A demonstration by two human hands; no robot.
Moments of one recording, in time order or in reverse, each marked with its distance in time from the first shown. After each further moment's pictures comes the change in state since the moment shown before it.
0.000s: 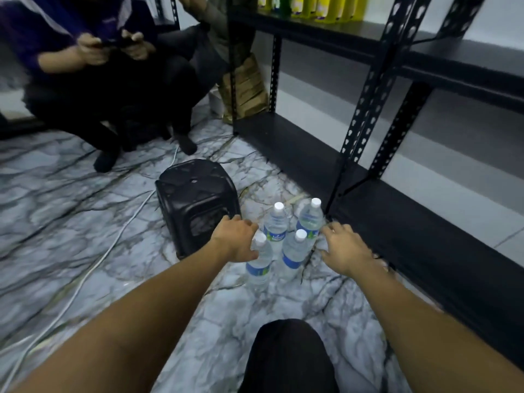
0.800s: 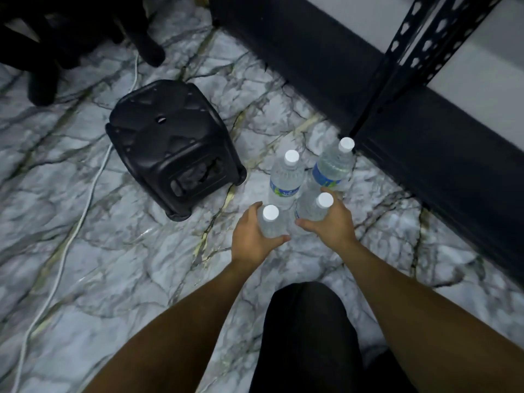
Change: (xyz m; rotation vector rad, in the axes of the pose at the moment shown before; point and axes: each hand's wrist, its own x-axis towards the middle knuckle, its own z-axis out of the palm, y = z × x) left_hand 0.079 0.032 0.145 -1.080 0.156 -0.402; right_hand 0.114 -0.036 0.136 0.997 0.057 0.371
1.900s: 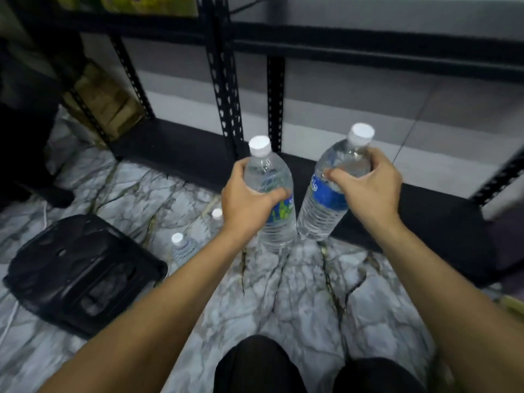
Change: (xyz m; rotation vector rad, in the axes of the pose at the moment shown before) left_hand -0.072 0.332 0.027 -0.396 -0.037 0.497; right_hand -0.132 -0.036 -0.330 0.333 0.858 -0.158
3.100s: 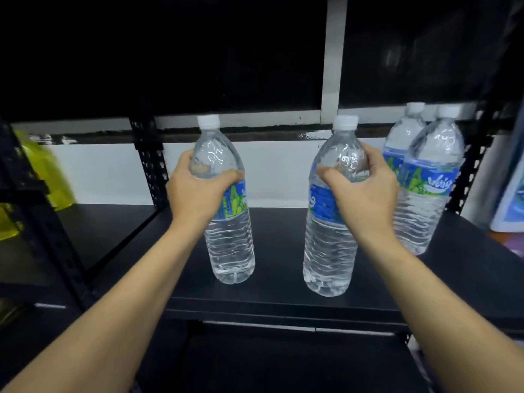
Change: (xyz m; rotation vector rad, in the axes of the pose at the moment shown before) left_hand 0.293 0.377 0.160 -0.189 0.017 0.406; right_hand 0.333 -0.211 -0.170 0.076 0.540 -0.328
